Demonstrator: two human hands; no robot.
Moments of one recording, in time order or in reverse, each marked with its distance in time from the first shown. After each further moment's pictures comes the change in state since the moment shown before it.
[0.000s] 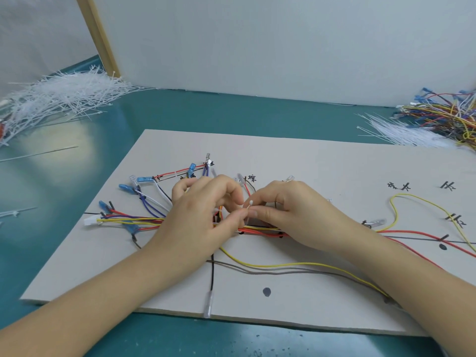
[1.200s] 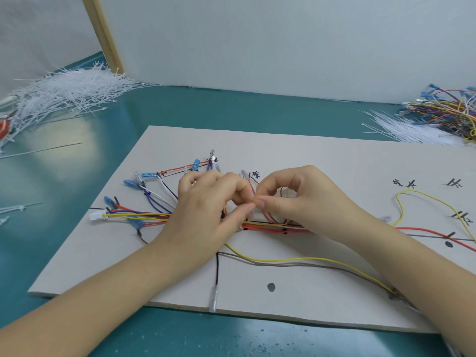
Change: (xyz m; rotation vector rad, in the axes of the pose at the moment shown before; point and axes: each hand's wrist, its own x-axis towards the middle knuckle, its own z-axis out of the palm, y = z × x) left_hand 0.004 0.001 -0.001 0.056 -0.008 0.046; right_hand -0.001 -0.012 -0.008 0.219 0.062 0.074
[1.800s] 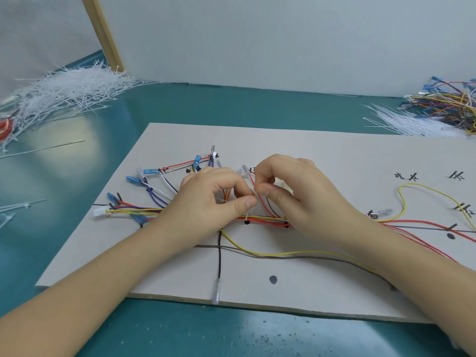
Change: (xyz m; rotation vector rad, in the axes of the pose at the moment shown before) left_hand 0.012 -0.005 -0.007 -0.226 -0.173 -0.186; right_hand -0.004 0.004 0.009 -0.340 0.117 -0.312
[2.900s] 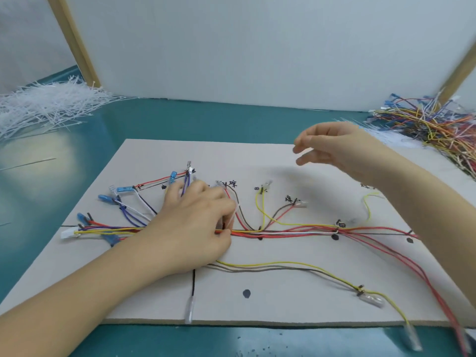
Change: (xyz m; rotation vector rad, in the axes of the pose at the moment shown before) left_hand 0.007 0.006 0.009 0.635 -0.185 0.042; right_hand 0.019 0.071 -0.095 0.433 0.098 0.589
